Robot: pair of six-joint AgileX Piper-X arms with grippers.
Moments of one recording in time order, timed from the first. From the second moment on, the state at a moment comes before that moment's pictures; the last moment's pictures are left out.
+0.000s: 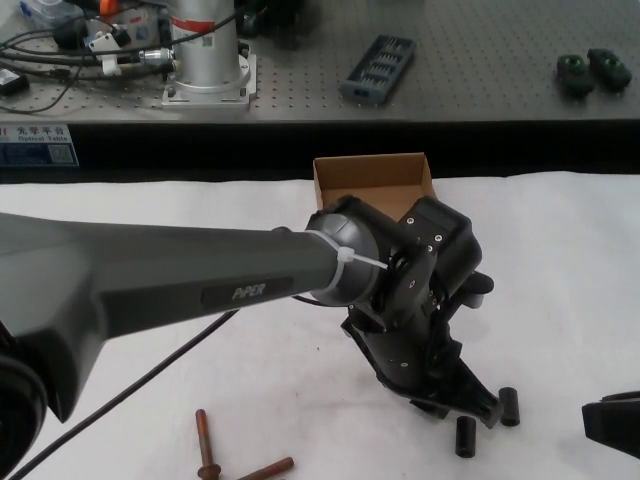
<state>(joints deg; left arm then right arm) -48.0 120.7 -85.9 40.0 11.4 -3.9 28.7 34.8 -28.7 43.0 -16.9 10.7</state>
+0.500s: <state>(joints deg) -48.0 120.6 -86.8 50.9 11.7 -1.5 28.7 34.8 -28.7 43.0 -16.9 10.7</state>
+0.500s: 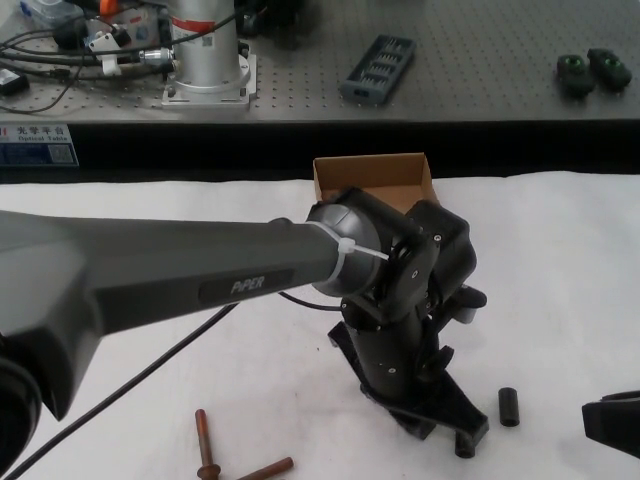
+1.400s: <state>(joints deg) -48.0 119.7 -86.6 61.5 17.8 0.0 28.7 34.8 -28.7 42.5 -16.9 10.7</state>
